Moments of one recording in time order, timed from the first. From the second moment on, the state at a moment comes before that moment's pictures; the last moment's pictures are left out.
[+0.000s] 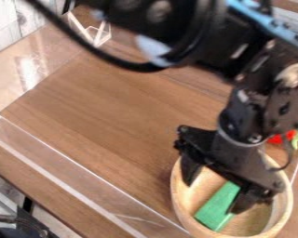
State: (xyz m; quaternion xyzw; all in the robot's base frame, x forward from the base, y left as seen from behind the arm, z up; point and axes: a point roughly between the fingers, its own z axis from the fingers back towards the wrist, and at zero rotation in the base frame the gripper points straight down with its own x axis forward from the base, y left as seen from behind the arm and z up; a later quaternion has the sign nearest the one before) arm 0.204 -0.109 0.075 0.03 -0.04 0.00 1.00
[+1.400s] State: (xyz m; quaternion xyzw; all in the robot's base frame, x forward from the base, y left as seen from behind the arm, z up) arm 0.223 -0.101 0.123 0.09 -0.02 -0.05 0.99
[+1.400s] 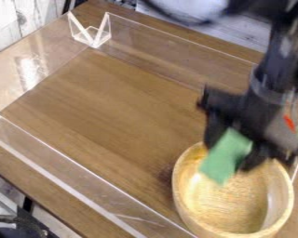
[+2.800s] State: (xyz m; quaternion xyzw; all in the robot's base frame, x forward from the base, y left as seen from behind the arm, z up) arm 0.221 -0.055 0.120 0.11 -0.09 -0.09 0.99
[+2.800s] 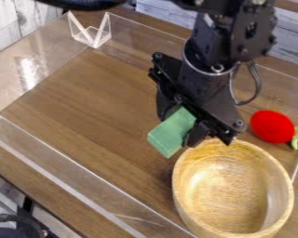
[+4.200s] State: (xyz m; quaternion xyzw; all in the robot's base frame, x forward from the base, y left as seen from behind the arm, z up) arm 0.223 -0.058 0.099 0.12 -0.13 0.00 0.98
